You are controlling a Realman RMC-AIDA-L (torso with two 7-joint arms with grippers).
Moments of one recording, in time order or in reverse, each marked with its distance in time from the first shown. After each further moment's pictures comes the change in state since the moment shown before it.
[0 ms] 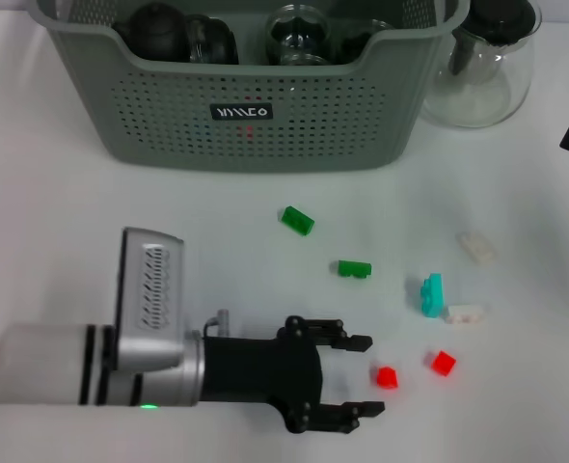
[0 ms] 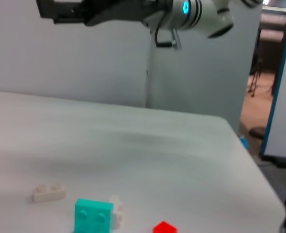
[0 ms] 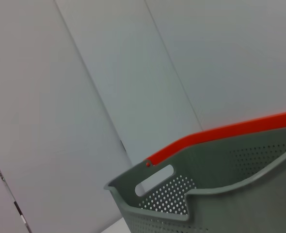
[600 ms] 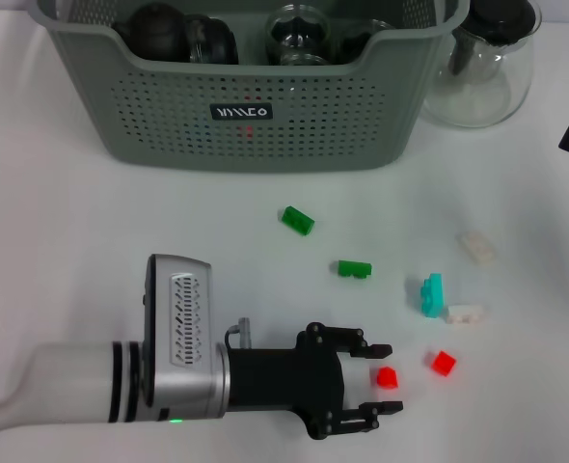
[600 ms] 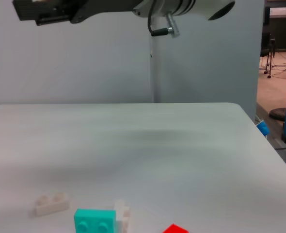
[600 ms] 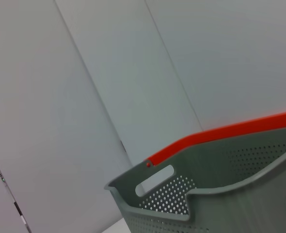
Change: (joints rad) left arm -0.053 0.000 -0.065 -0.185 -0.041 -0.117 0.247; right arm -0.001 0.003 0.001 0.001 0.000 0.000 -0.004
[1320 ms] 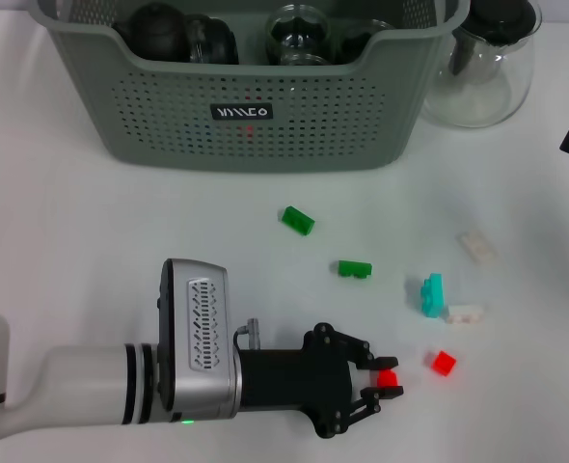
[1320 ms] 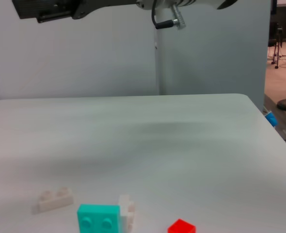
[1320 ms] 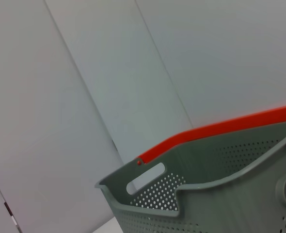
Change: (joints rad) left arm -0.025 0.000 -0.046 -0.060 0.008 -0.063 0.055; right arm -0.009 0.000 0.000 0.006 0.000 0.023 -0.002
